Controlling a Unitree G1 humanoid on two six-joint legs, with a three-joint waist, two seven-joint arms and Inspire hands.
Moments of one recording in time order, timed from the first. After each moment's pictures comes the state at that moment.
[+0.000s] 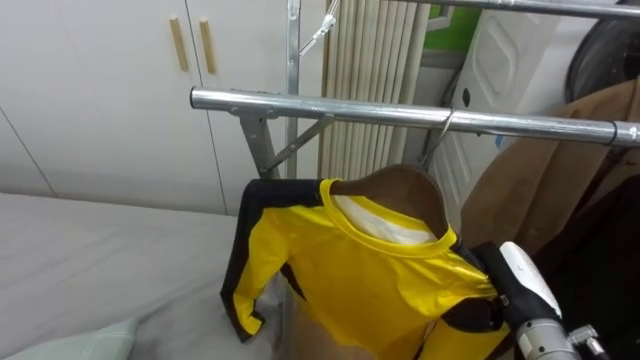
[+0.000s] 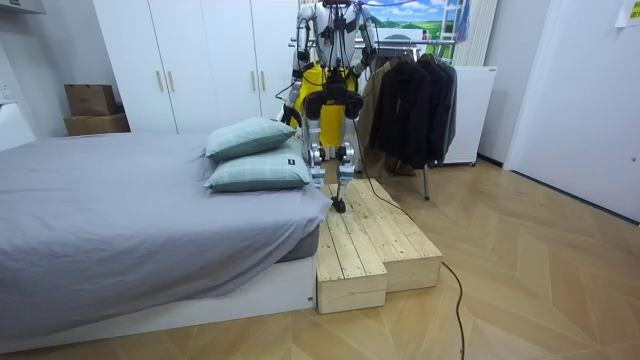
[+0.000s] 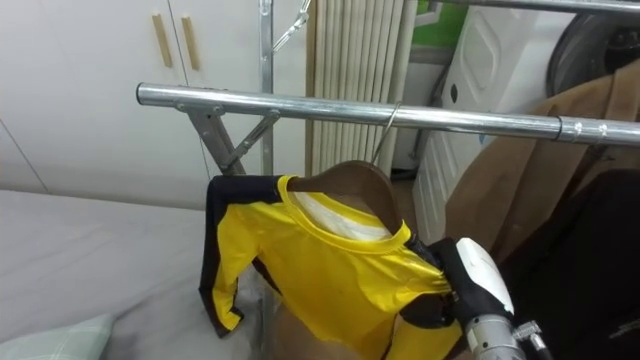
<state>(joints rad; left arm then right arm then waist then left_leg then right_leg) 0.12 0.19 0.08 1.16 0.11 -0.07 0.27 -0.05 -0.33 0.11 0.42 -0.44 -0.11 -0.14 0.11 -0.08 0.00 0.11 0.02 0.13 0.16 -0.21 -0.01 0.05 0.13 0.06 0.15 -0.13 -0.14</state>
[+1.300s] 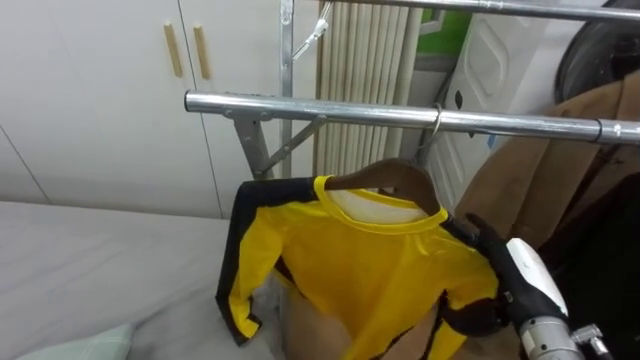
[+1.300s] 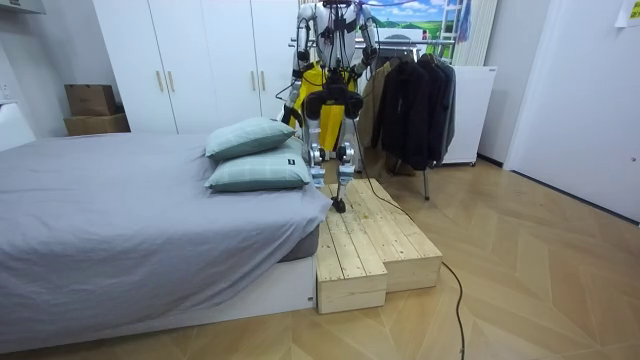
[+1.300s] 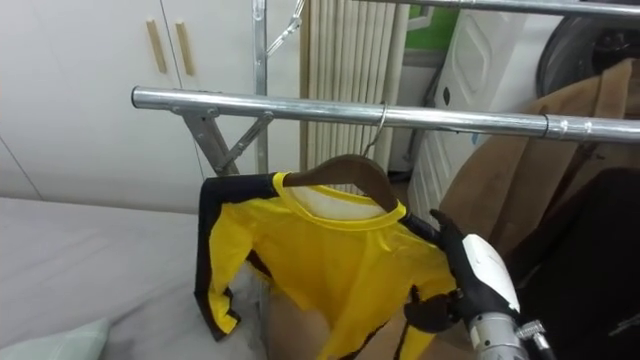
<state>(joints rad) 0.13 0.19 0.07 1.16 0.11 -0.05 0.25 -0.05 -0.33 0.10 0.41 -0.44 -0.09 -0.20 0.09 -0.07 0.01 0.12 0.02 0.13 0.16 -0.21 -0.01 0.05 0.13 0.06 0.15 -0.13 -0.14</state>
